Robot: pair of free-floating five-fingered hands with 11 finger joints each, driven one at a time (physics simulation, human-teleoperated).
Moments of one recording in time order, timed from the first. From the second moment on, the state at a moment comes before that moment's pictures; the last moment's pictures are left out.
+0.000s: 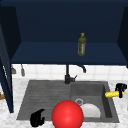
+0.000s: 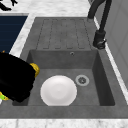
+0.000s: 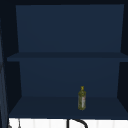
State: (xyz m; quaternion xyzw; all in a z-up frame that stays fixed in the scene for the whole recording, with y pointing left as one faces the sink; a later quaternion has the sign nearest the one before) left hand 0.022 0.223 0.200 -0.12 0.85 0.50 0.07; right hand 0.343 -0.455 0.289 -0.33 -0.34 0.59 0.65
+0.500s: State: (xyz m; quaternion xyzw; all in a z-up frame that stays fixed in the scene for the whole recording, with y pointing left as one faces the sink) left hand 0.022 0.223 0.200 -0.12 0.85 0.50 0.07; right hand 0.278 -0.498 0.283 -0.36 -0.34 0.59 0.64
